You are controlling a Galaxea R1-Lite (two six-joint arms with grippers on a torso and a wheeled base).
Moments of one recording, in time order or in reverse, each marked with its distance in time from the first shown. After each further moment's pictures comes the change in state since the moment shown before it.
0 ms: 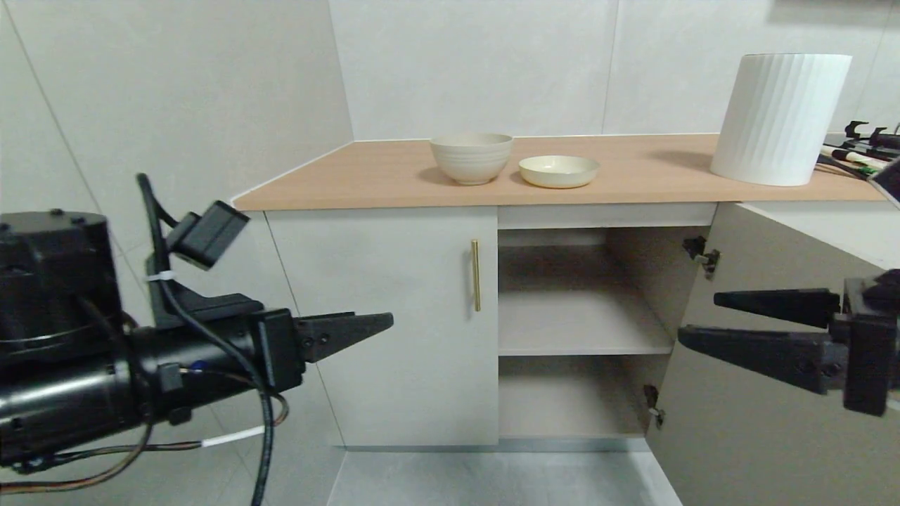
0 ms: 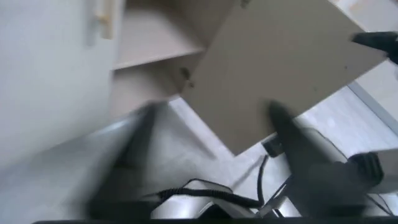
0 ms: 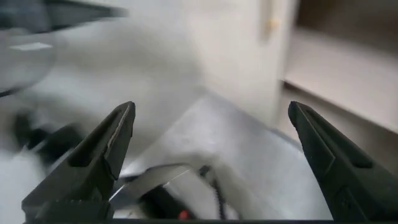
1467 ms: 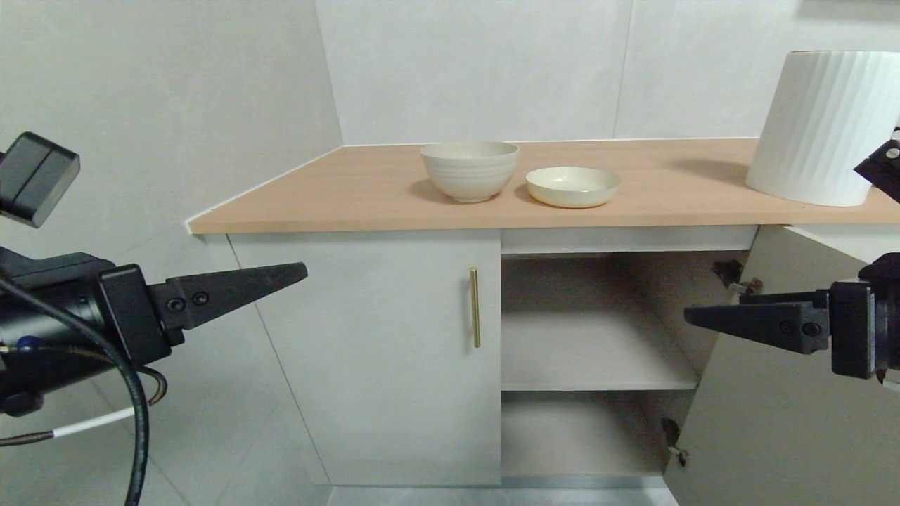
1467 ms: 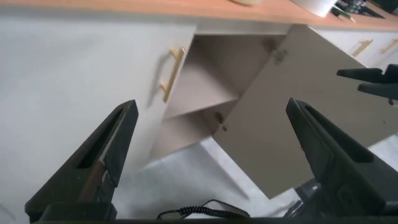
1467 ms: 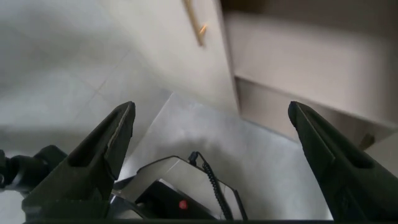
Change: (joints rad) left arm 0.139 -0.183 -0.084 0.161 0.001 0.047; right arm -0.007 0.013 -0.118 0.209 -0.136 0.097
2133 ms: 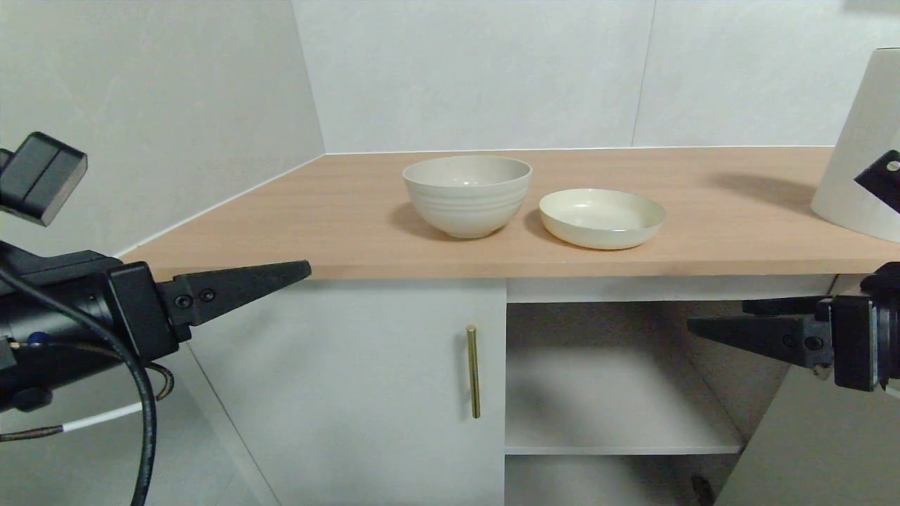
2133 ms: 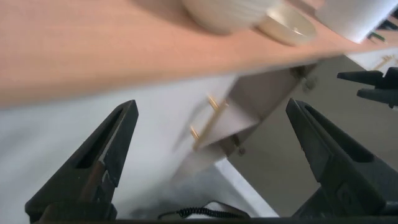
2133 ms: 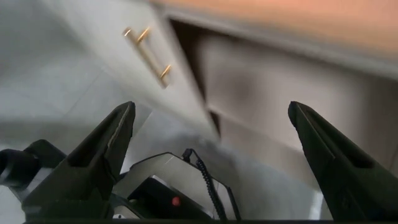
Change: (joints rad) left arm 0.000 0.015 0.000 -0.016 0.000 -0.001; right arm 0.000 -0.010 0.022 -0.004 0.000 -0.038
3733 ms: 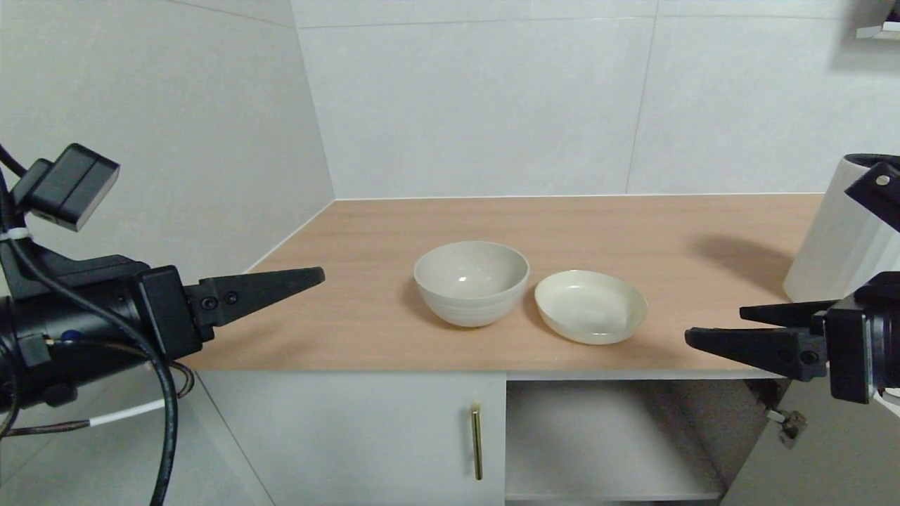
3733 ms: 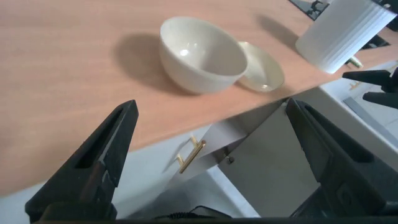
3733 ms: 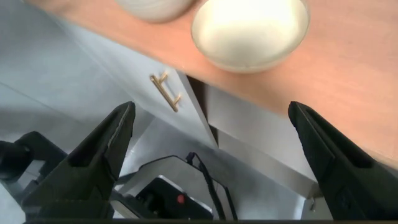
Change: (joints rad) left arm -0.001 0.038 0.002 -0.006 -0.003 -0.001; right arm -0.001 0.004 0.015 0.000 0.001 -0.027
